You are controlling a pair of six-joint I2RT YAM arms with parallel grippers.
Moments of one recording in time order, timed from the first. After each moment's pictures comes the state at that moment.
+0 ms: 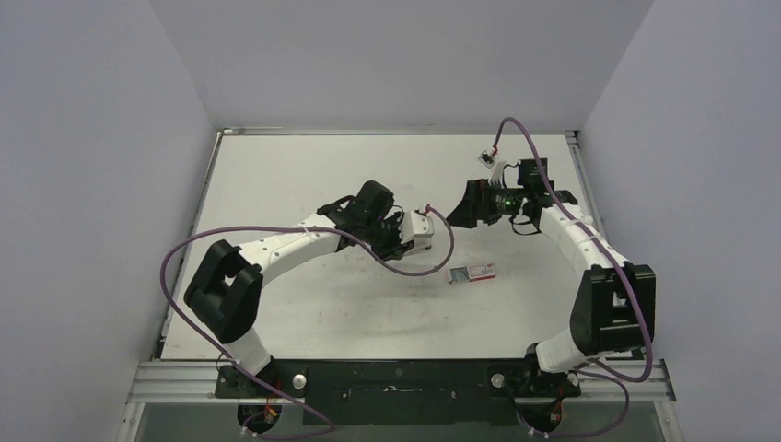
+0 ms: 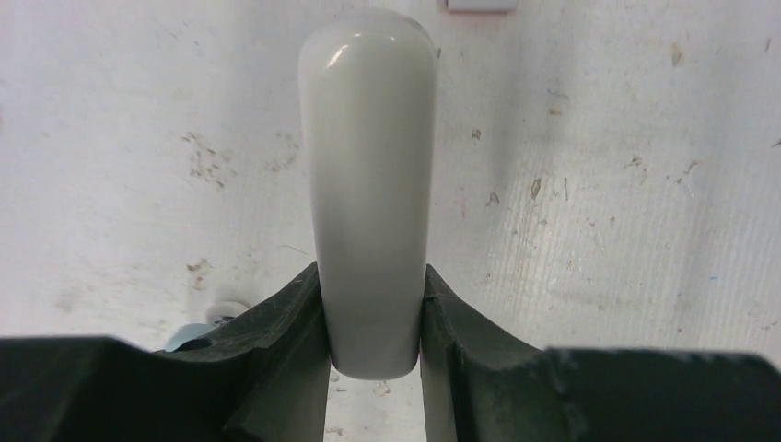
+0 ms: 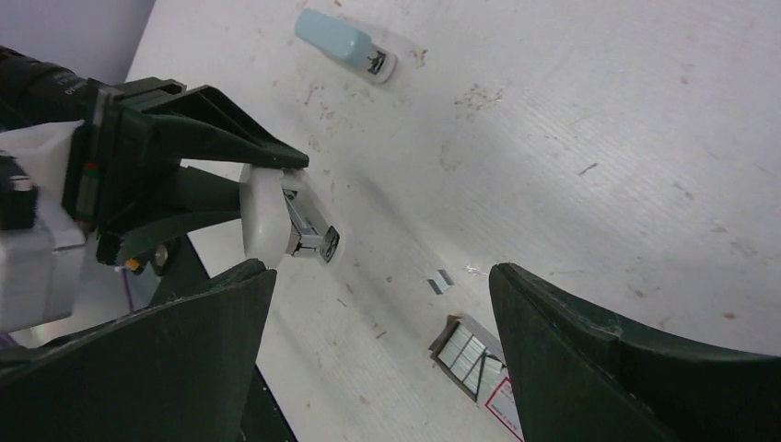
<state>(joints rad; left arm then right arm) -0.74 1.69 1.19 -0.43 0.38 0.58 0.09 1.47 1.08 -0.43 -0.86 0.00</state>
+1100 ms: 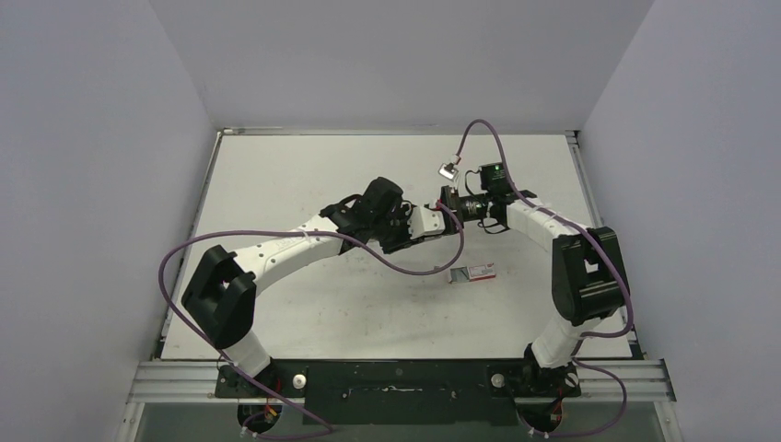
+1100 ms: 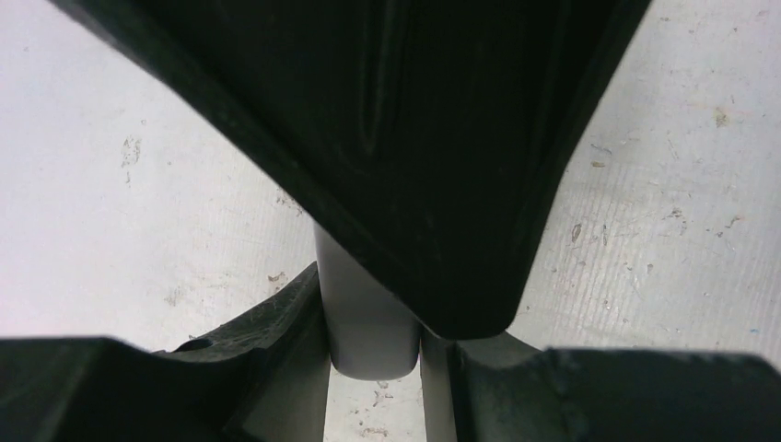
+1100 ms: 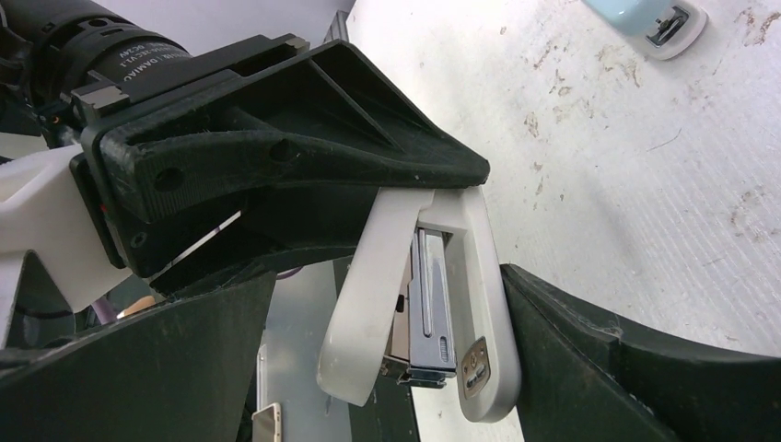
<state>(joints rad) -0.80 1.65 1.26 -0.39 0.25 0.57 0.25 1.71 1.09 -0.24 -1.30 0.22</state>
